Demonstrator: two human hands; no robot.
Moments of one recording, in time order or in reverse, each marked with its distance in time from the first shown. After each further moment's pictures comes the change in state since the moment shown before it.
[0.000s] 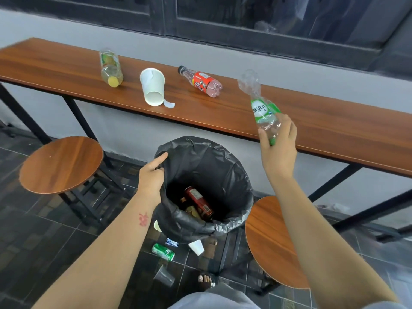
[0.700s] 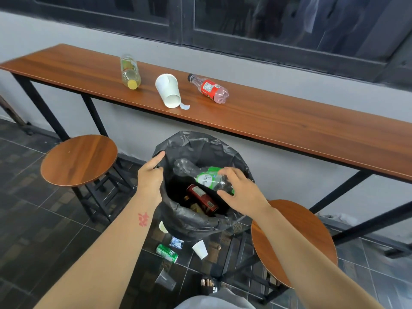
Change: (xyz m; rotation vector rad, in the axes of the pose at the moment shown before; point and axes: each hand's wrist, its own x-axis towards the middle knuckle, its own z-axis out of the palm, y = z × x) left_hand -0.028 0.009 -0.038 -0.005 0.061 0.020; right_hand -0.106 -0.018 0.018 -0.218 -0.830 -0.283
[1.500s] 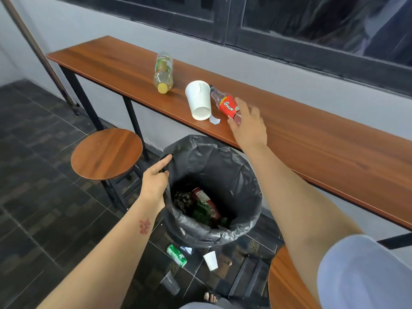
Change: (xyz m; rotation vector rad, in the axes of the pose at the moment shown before) left_hand 0.064 0.008 -0.007 -0.162 0.123 -0.029; right_hand 0.254 -0.028 -0.051 0.005 0.321 0.122
